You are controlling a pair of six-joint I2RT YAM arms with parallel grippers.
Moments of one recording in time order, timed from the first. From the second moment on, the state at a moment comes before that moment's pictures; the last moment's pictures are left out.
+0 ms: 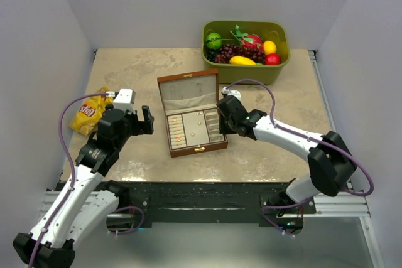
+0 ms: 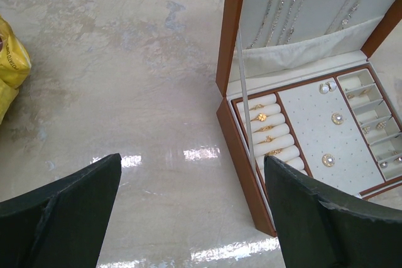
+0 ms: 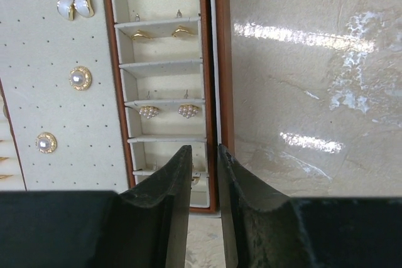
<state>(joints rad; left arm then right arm) -0.37 0.68 0.71 -0.45 -0.19 -0.22 0.75 1.50 0.99 -0.41 0.25 0.61</state>
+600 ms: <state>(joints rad) -0.37 0.69 0.71 -0.45 -0.19 -0.22 0.75 1.35 0.91 -0.33 0.24 0.66</state>
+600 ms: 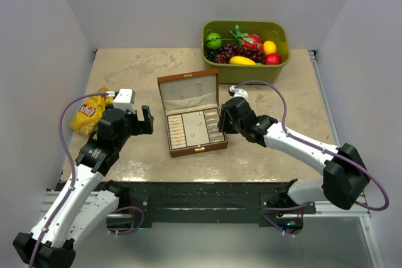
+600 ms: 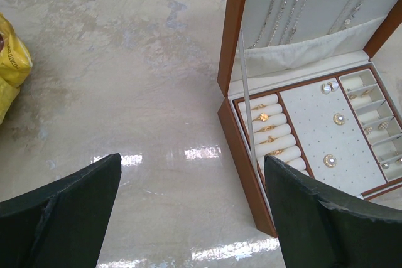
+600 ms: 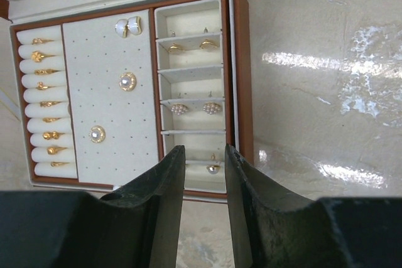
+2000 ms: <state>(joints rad) -0.37 0.69 0.71 -0.45 -0.19 -0.22 0.84 1.51 0.90 -0.24 0.17 0.68</state>
